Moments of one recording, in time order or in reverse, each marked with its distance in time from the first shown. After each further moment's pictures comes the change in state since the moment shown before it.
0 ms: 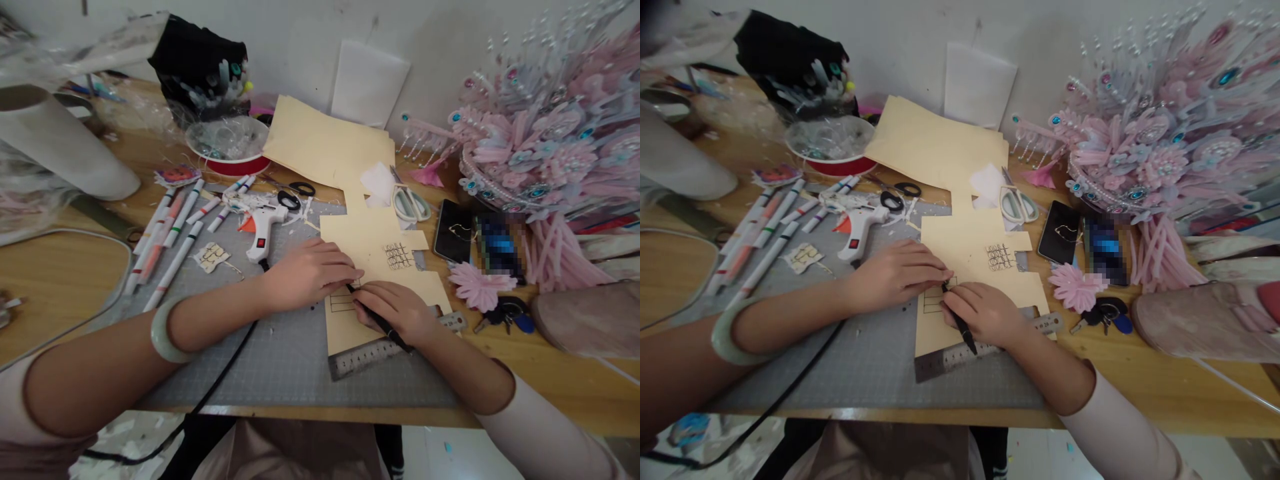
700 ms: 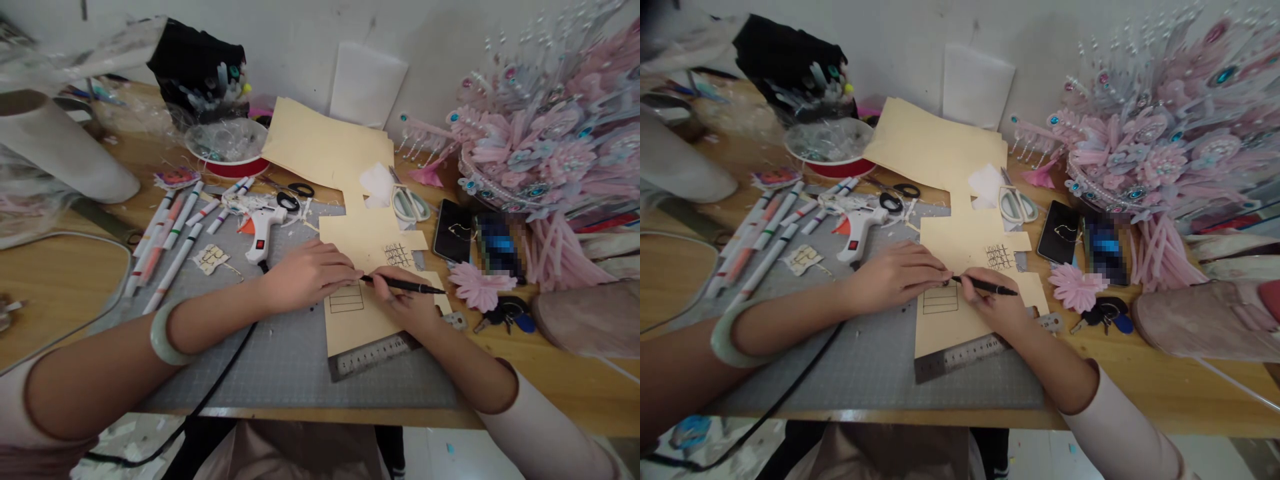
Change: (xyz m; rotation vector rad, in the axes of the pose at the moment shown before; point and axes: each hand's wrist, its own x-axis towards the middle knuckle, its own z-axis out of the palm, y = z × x) left_hand 0.002 0.002 -0.003 0.000 -0.011 -0.009; right_hand -0.010 0.010 0.008 0.283 0.164 0.574
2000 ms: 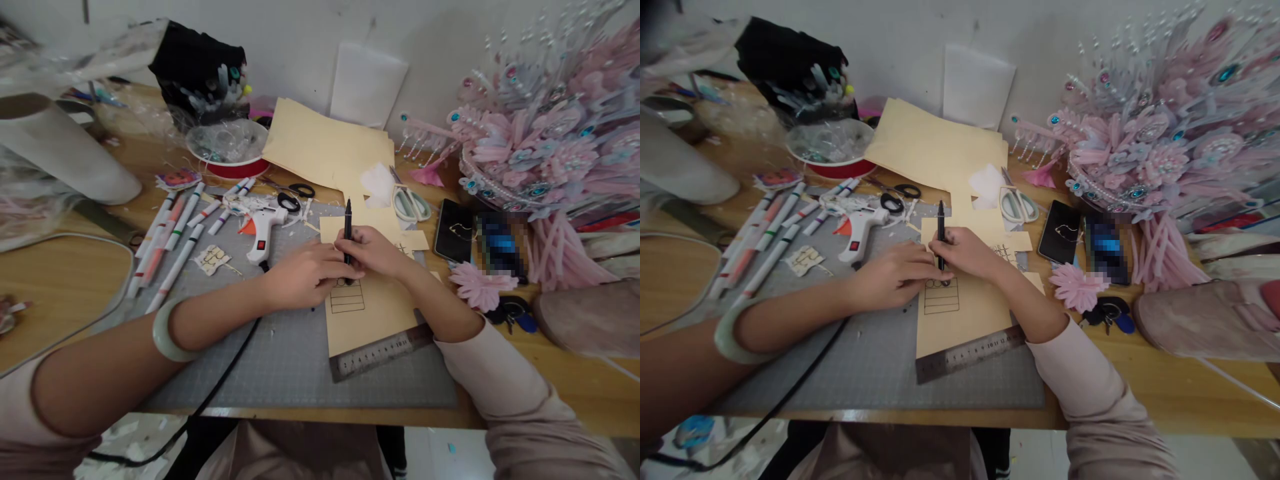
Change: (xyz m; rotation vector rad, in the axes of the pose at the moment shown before) left_hand 0.001 0.000 -0.003 -0.139 -0.068 -0.141; right_hand 0.088 0.002 0.022 0.409 -0.560 0.293
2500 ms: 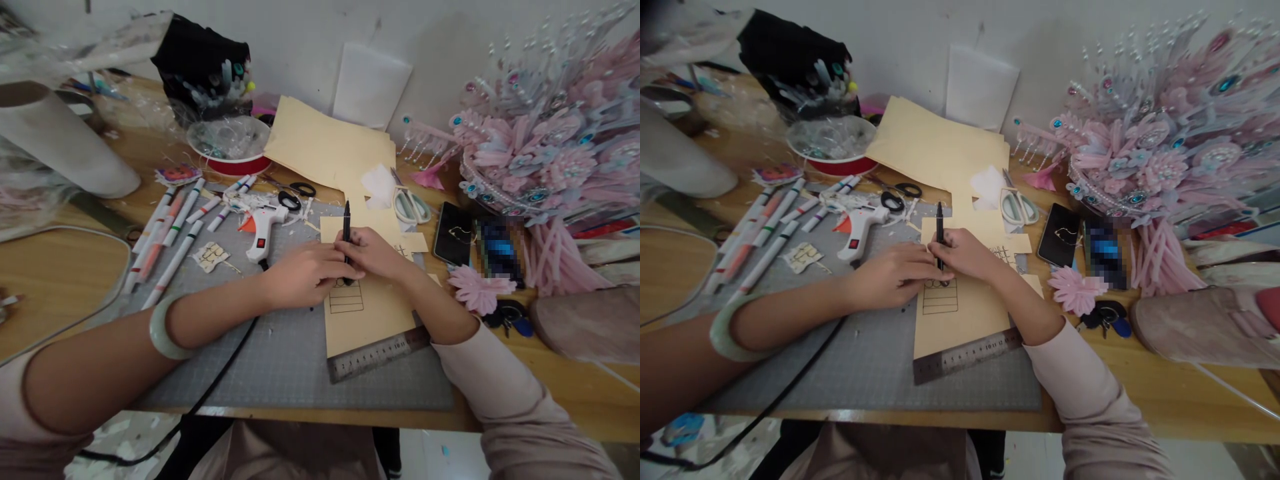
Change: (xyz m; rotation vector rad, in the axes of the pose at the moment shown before) left_hand 0.000 -0.002 0.003 0.004 0.005 0.004; right_hand 0.002 0.000 0.000 -0.078 -0.018 -0.047
